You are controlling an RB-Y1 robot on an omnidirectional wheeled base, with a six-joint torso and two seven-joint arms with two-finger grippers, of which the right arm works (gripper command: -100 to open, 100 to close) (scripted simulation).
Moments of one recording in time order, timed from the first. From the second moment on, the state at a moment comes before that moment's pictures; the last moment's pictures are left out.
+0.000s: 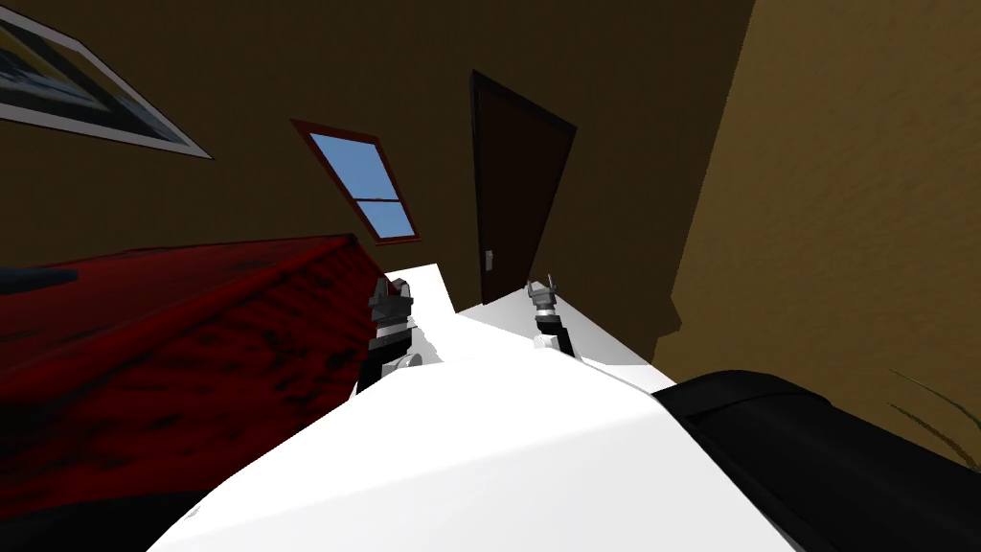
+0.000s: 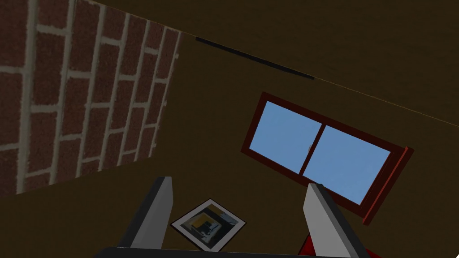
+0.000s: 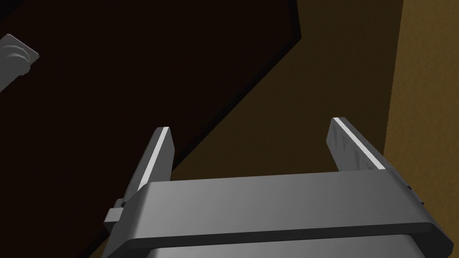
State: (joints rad) arm 0.42 -0.15 0.07 -2.00 -0.29 -0.49 -0.41
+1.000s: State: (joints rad) arm 0.35 -0.26 0.14 -1.85 -0.47 -0.49 -0.60
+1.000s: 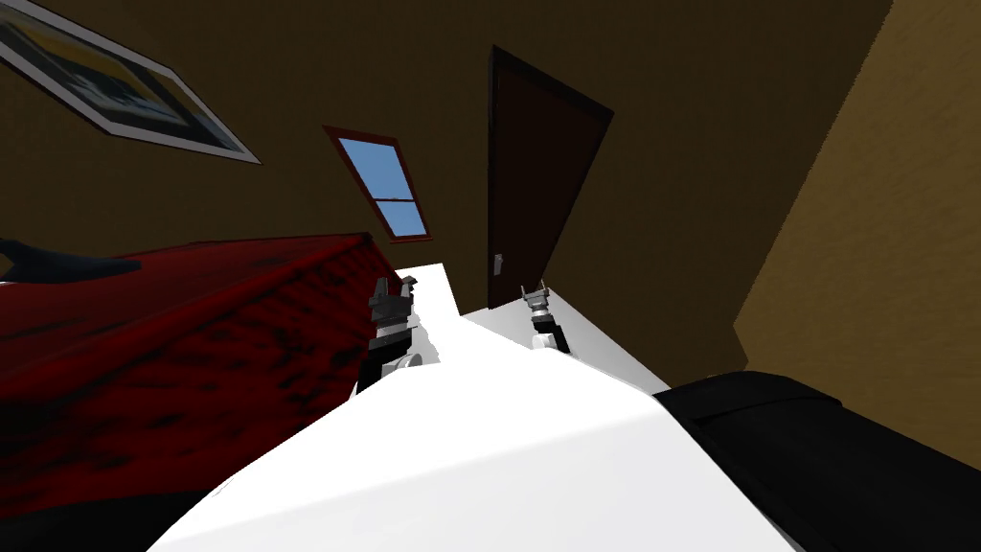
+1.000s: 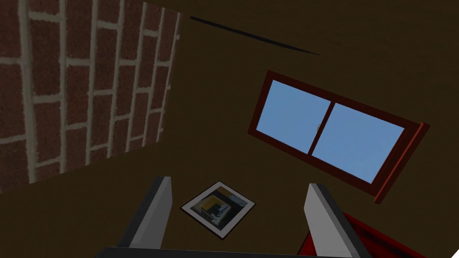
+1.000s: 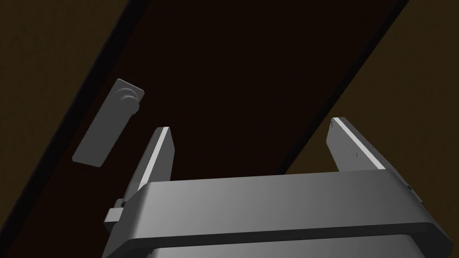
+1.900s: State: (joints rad) arm 0.28 -0.35 0.21 -1.70 -0.63 -0.49 -0.78
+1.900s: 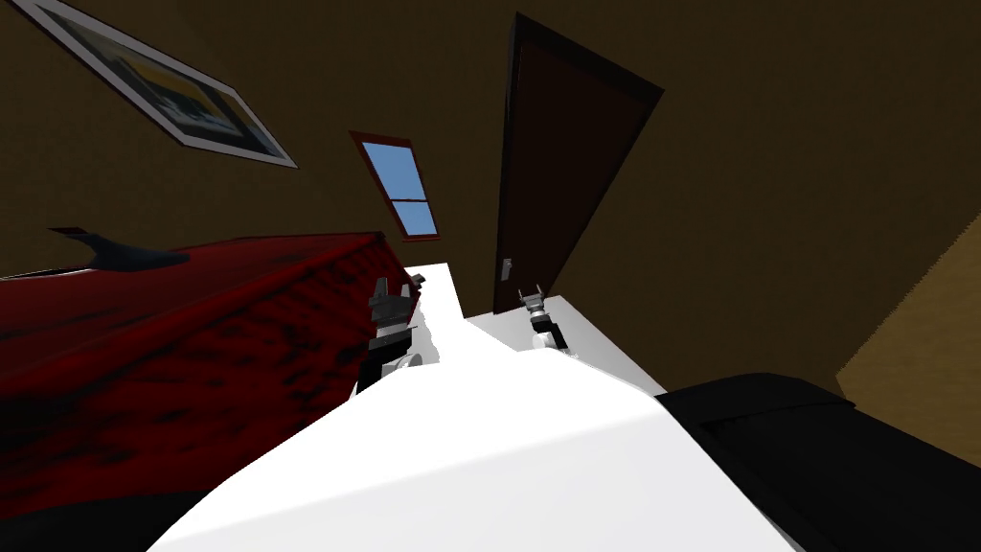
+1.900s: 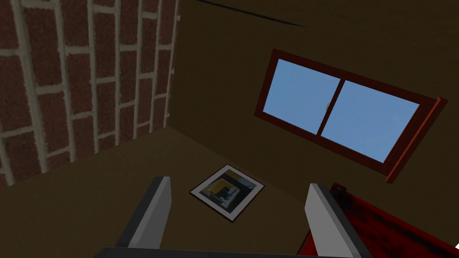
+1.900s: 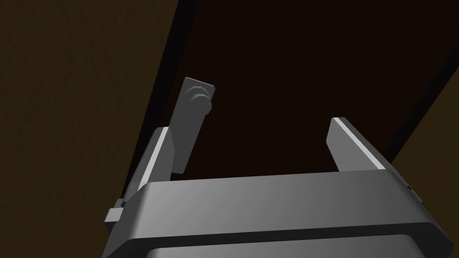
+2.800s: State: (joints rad) arm 0.21 -0.44 0.27 -1.58 -0.79 -0.49 -0.94
